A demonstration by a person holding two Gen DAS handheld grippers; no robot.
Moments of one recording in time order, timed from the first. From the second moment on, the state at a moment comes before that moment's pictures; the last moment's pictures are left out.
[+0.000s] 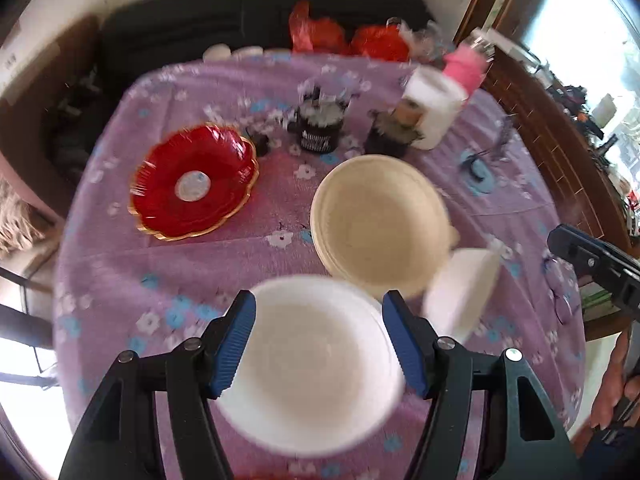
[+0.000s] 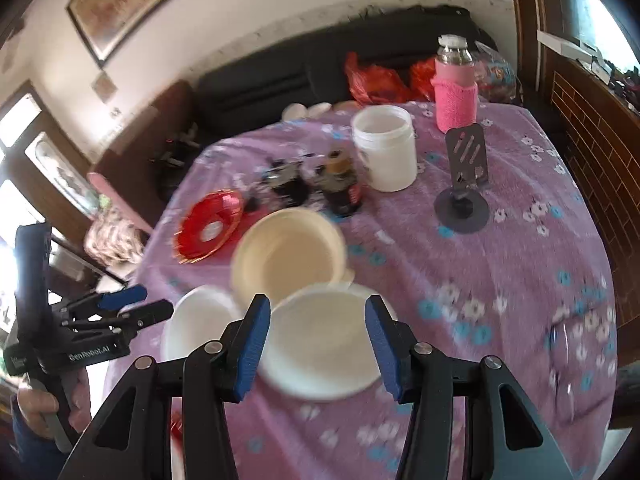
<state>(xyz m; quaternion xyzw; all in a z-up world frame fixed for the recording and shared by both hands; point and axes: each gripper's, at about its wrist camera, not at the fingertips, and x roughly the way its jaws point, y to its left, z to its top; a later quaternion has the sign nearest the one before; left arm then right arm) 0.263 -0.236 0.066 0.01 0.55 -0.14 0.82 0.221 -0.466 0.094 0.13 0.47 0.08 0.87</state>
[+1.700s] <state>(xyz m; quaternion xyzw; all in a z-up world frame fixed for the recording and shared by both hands) 0.053 -0.288 0.120 0.06 0.48 -0.27 0.83 0.021 -0.464 0.108 0.14 0.45 0.13 0.87</state>
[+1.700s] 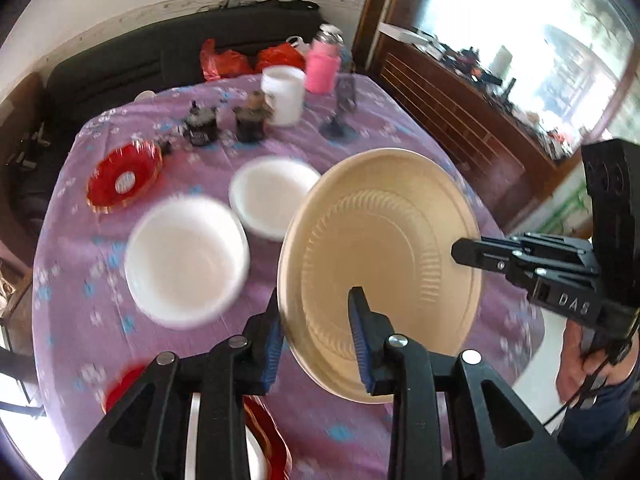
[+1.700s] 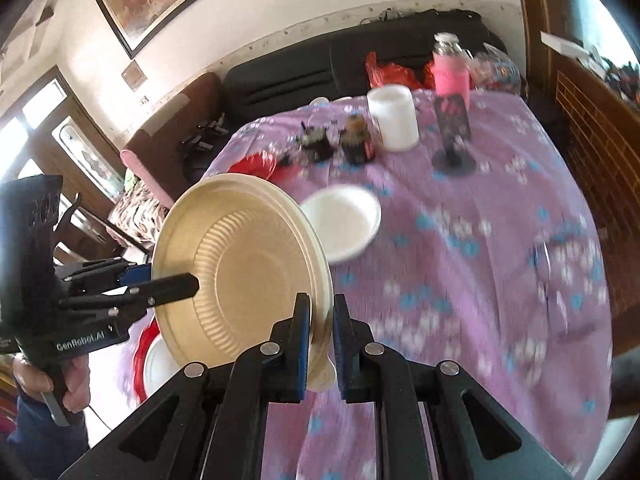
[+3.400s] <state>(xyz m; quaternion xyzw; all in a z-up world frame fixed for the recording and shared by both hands) -0.062 -0.299 -0.001 0.13 0.37 -0.20 0.90 -0.111 -0.462 -0.018 0.26 0.40 0.08 0.88</state>
